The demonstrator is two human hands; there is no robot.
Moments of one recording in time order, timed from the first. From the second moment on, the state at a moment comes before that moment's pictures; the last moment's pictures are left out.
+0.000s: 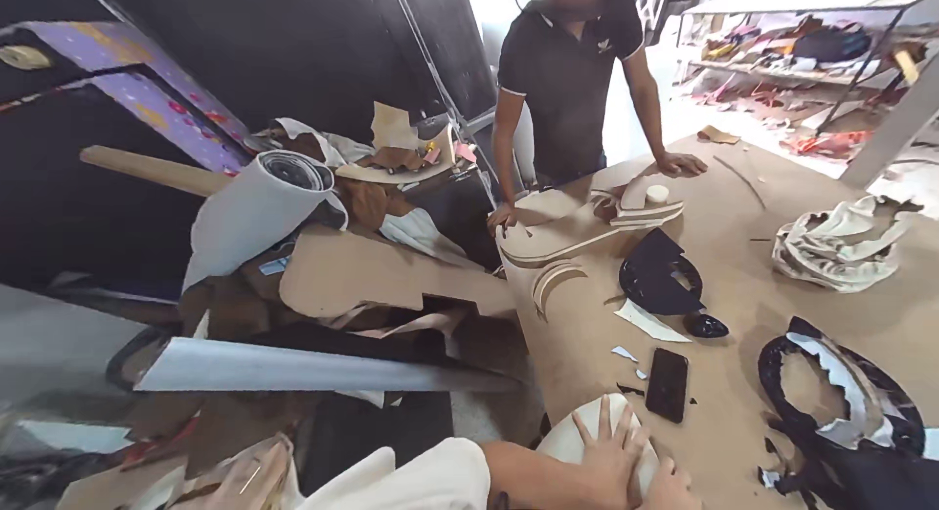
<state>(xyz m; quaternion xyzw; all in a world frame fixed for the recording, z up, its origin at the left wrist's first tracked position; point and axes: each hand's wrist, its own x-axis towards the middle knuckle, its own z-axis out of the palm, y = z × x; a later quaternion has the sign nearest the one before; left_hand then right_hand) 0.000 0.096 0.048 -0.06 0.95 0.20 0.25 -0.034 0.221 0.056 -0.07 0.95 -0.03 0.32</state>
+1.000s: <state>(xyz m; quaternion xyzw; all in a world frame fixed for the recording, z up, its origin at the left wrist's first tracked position) -0.010 0.111 0.049 -0.07 0.94 0.09 0.31 0.168 0.433 0.098 0.21 0.97 -0.06 0.10</state>
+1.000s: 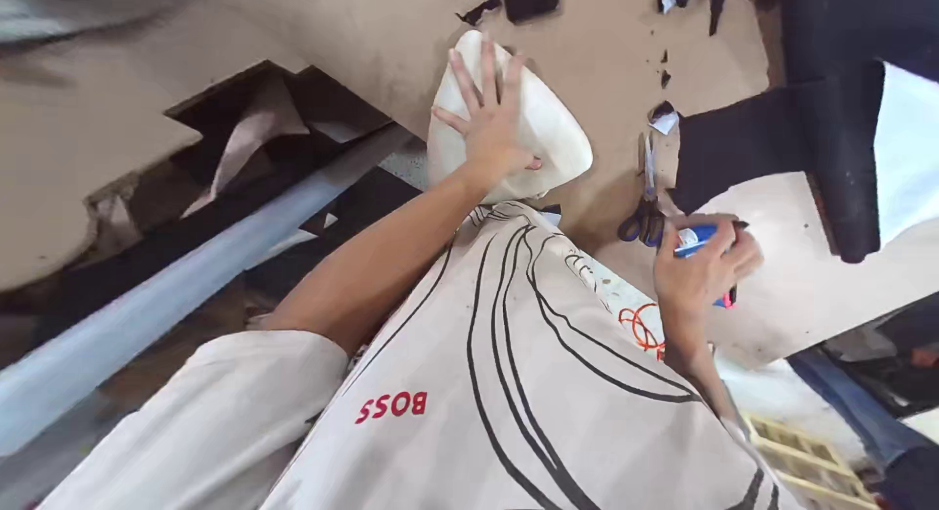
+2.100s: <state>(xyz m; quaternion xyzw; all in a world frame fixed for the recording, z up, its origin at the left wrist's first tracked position) 0.013 0.046 0.033 -0.02 0.90 0.38 0.23 -0.052 0.164 0.161 -0.18 0.83 0.10 0.53</state>
